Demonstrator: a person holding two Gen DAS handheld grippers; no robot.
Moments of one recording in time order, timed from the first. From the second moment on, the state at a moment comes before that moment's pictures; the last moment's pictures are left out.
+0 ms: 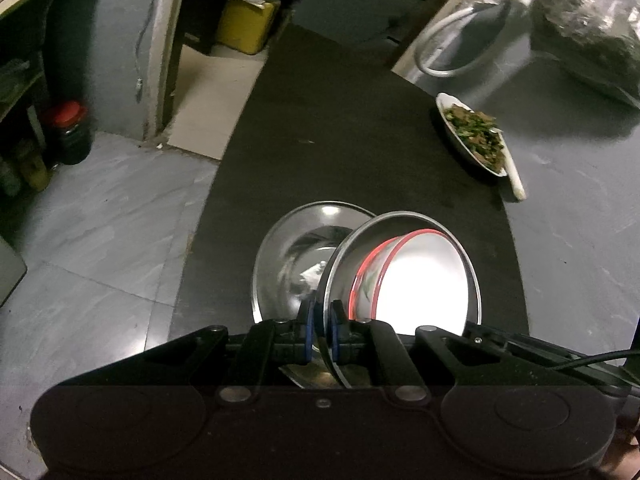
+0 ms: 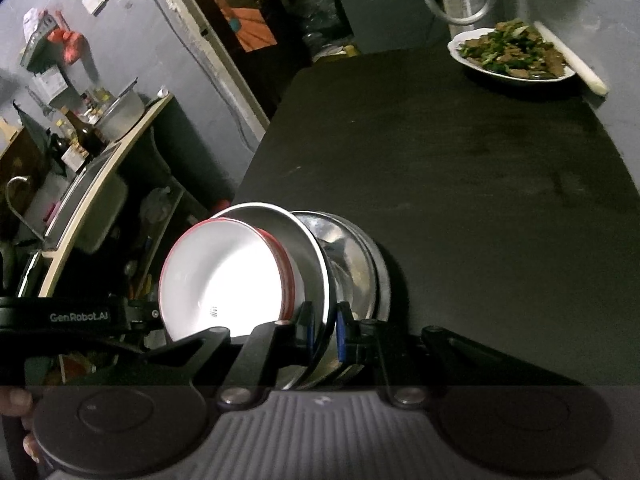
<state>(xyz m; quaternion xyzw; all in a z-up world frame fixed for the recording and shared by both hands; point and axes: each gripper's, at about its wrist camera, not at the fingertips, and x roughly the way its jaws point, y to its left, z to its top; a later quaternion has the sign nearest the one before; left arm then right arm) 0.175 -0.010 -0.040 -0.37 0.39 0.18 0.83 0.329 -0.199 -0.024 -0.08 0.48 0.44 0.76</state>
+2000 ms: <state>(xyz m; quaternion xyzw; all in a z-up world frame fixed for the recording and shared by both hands) 0.196 0.007 -0.066 -0.37 0.41 0.18 0.81 0.328 -0.176 -0.039 -0.09 0.49 0.42 0.76</state>
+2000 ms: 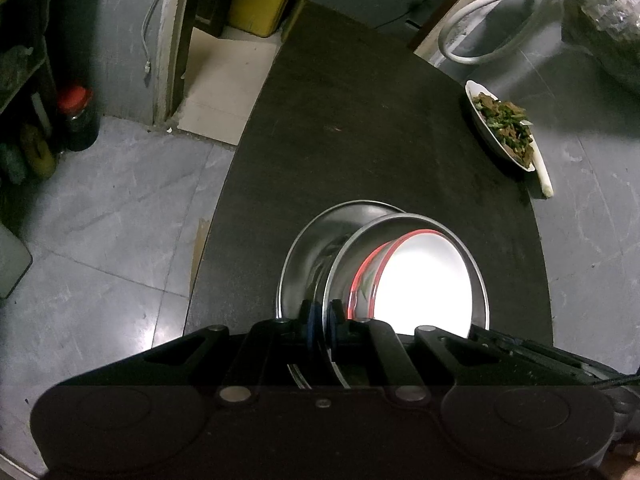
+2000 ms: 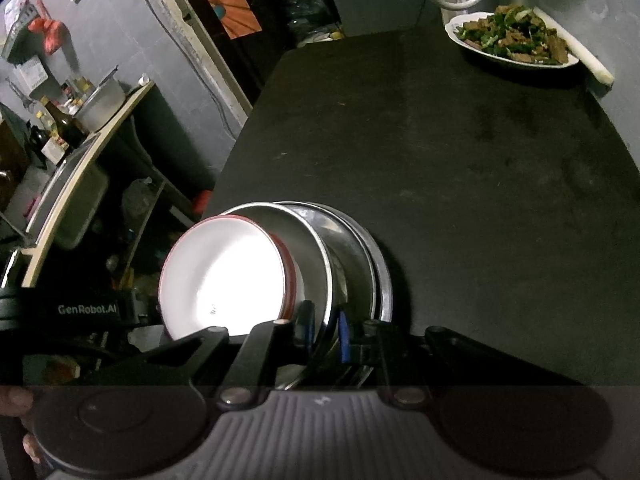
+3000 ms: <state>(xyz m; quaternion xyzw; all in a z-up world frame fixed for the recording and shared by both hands) 0.198 -0.002 -0.058 -0.34 0.41 0.21 0.82 0.320 -0.183 -0.038 -0.11 0.46 0.40 0.79</state>
